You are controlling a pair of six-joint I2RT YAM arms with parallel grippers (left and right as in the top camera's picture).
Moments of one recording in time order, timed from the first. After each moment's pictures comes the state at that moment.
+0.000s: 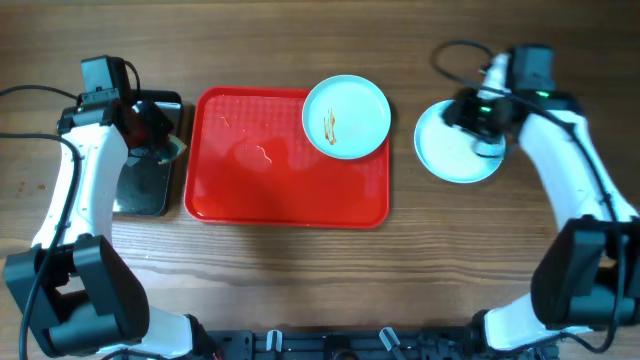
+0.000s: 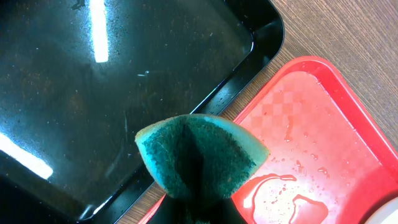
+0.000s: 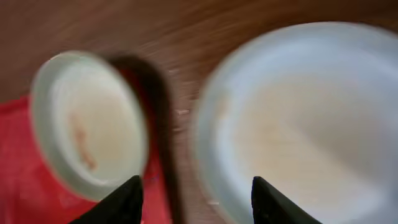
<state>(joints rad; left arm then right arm) 0.19 1.67 1.26 -0.78 0.02 -0.55 0.00 1.72 1.29 -0.69 -0.27 0.35</state>
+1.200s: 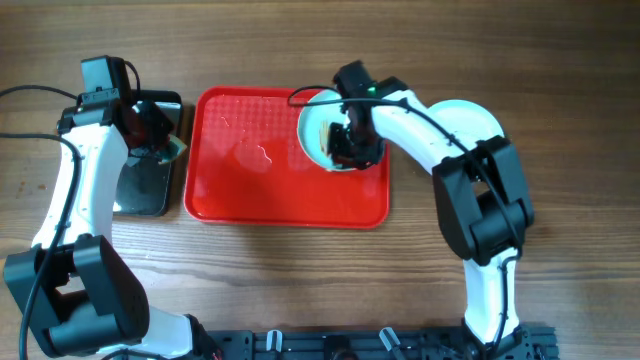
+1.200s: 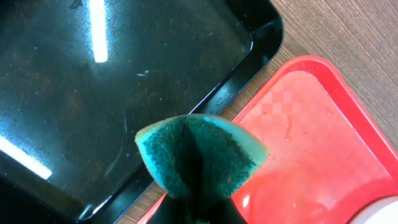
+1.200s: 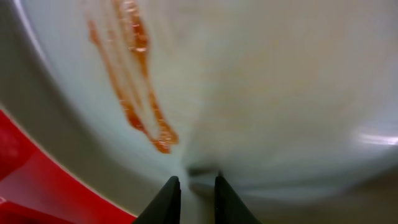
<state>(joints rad) 0.19 1.67 1.26 -0.78 0.03 -0.55 0.49 2.17 1.58 -0.90 -0.30 0.59</state>
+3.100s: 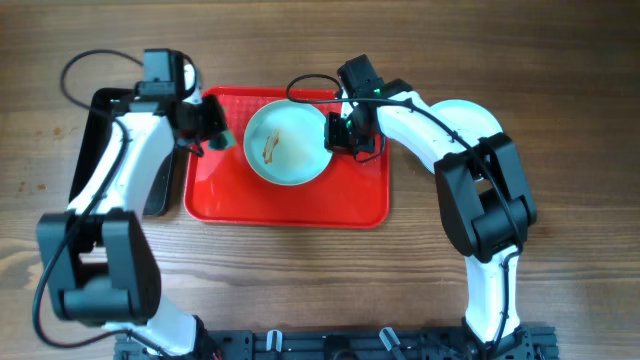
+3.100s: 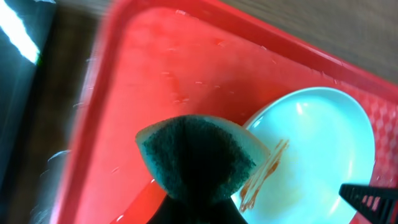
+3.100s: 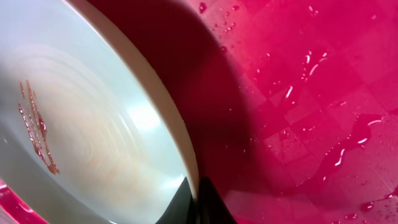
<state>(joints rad) -0.01 1.78 1.26 -0.63 0.20 -0.30 0.45 2.18 1.55 -0.69 -0.37 0.52</state>
